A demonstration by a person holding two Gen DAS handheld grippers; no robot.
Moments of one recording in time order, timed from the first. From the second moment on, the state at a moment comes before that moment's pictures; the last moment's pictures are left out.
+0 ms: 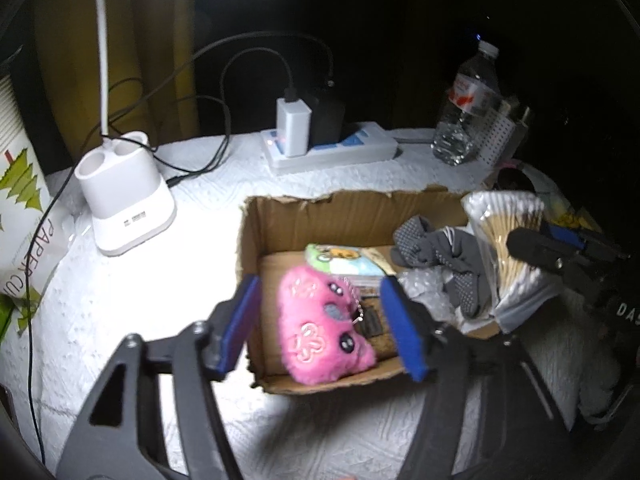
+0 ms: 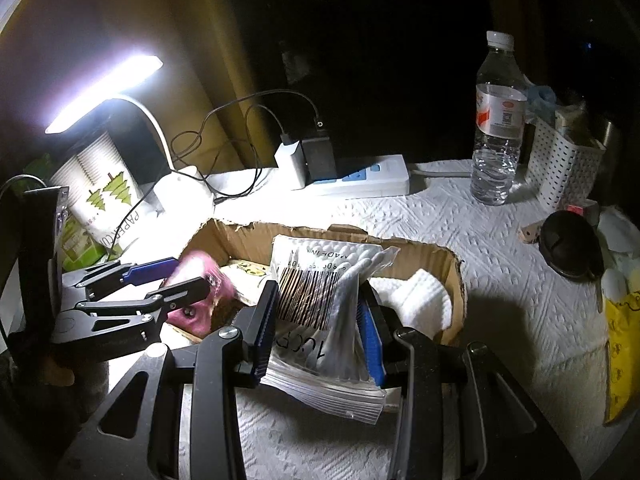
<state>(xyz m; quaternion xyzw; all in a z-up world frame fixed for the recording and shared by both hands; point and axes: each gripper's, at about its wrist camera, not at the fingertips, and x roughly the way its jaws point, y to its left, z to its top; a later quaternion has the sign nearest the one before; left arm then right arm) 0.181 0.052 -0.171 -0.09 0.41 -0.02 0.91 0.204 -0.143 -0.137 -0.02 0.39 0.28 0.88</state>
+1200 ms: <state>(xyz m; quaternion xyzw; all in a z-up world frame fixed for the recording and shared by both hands) 0.158 0.052 -0.164 -0.08 0.41 -0.01 0.91 0.214 -0.131 -0.175 -0.01 0.44 0.25 0.86</state>
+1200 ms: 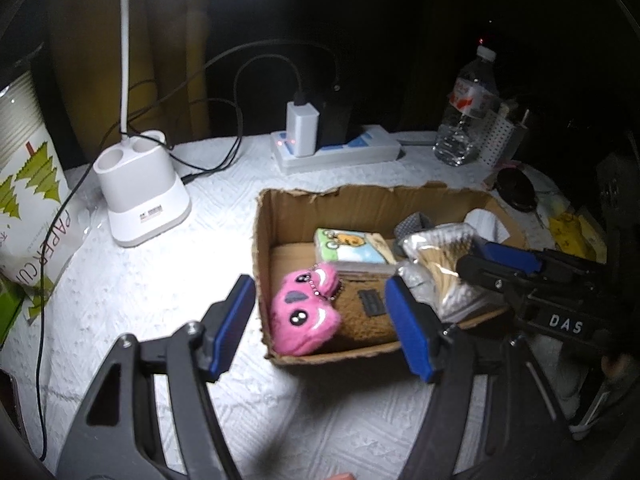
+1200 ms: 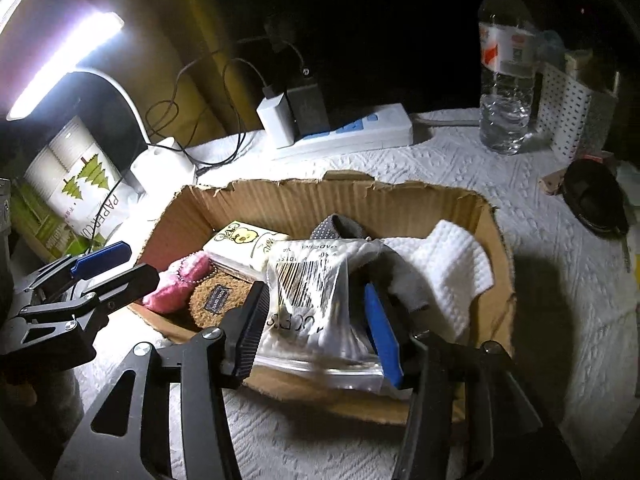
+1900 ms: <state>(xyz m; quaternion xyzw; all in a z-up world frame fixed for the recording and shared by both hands) 0.116 0.022 -0.138 -0.06 0.39 0.00 0.92 0.165 -0.166 -0.138 -0.01 0.41 0.23 0.89</state>
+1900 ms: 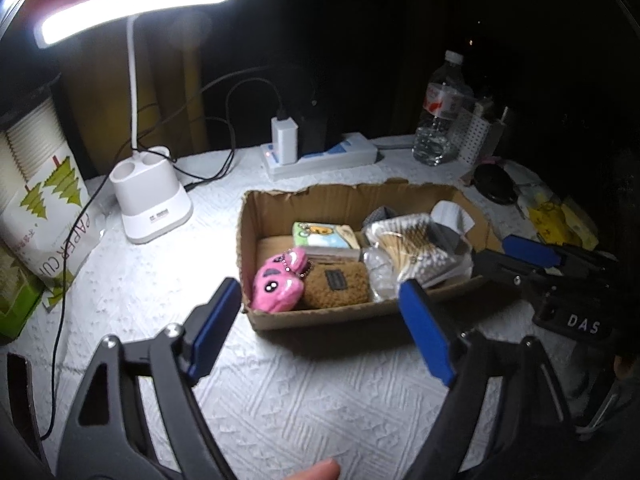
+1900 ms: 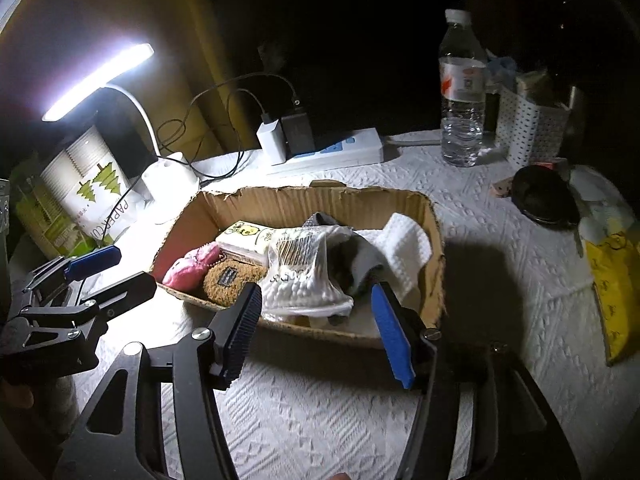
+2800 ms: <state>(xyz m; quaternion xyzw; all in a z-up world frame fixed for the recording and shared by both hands) 0.063 -0.007 -0.054 -0.04 0.32 0.01 0.94 0.089 -0.208 -0.043 -0.02 0.31 0.20 0.93</state>
